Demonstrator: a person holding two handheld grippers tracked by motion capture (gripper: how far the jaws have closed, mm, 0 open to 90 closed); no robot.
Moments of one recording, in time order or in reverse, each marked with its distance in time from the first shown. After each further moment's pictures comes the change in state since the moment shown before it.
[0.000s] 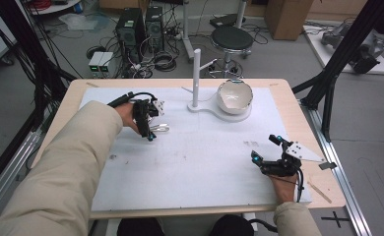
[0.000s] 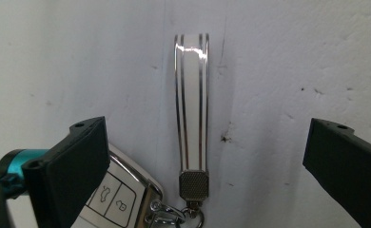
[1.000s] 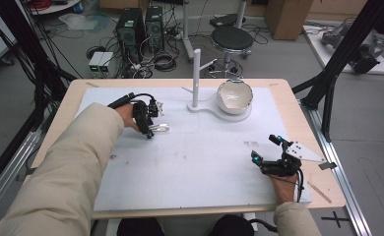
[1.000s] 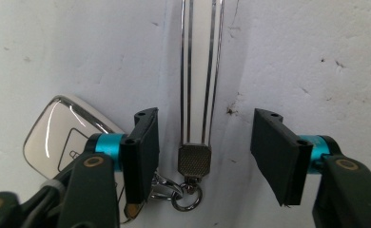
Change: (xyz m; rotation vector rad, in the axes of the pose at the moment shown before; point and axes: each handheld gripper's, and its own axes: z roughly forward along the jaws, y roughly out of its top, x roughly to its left) left arm 0.004 -0.003 0.004 0.107 -0.013 -0.061; right arm 0.000 0.000 0.000 0.000 -0.001 -0.003
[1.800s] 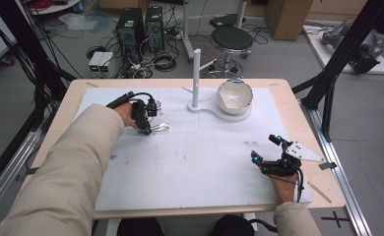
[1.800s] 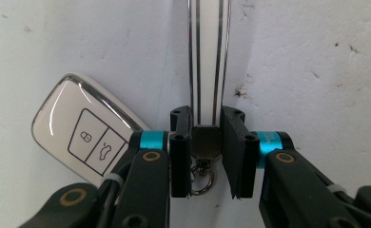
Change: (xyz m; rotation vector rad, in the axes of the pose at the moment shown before) left arm 0.003 -0.002 -0.001 0.052 -0.004 -0.041; right arm 0.001 0.000 0.000 0.007 -0.001 0.003
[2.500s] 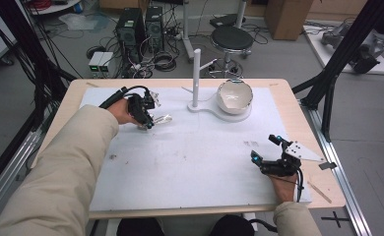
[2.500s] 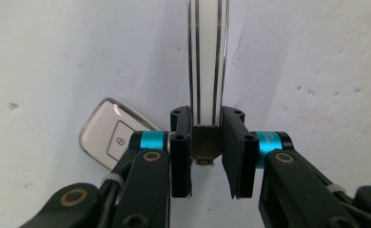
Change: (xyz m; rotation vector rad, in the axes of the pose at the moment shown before) left arm -0.004 -0.006 -0.036 -0.208 0.030 -0.063; right arm 0.000 0.000 0.001 0.004 -0.002 -0.003
